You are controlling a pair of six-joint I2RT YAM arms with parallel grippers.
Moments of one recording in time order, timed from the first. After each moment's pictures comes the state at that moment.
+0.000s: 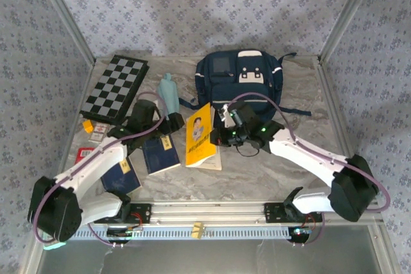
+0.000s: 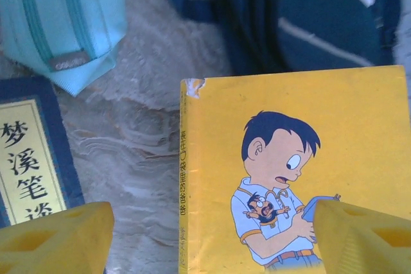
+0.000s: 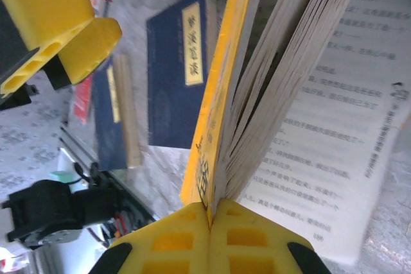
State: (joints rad) left arm -0.47 1.12 0.77 -0.34 0.24 -0.82; right arm 0.72 1.28 0.93 -0.40 -0.41 0.74
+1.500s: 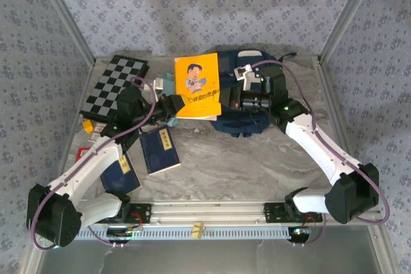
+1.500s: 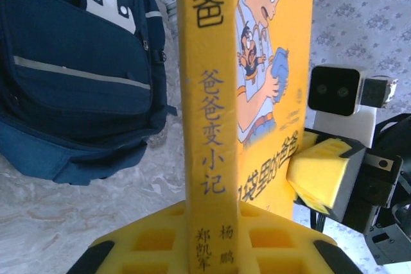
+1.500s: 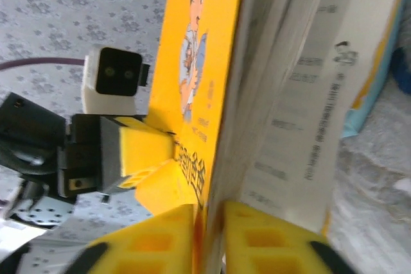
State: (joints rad) left arm -0.45 1.11 0.82 0.09 0.59 -1.09; right arm 0.44 1.29 1.11 -0.19 -0.76 0.71
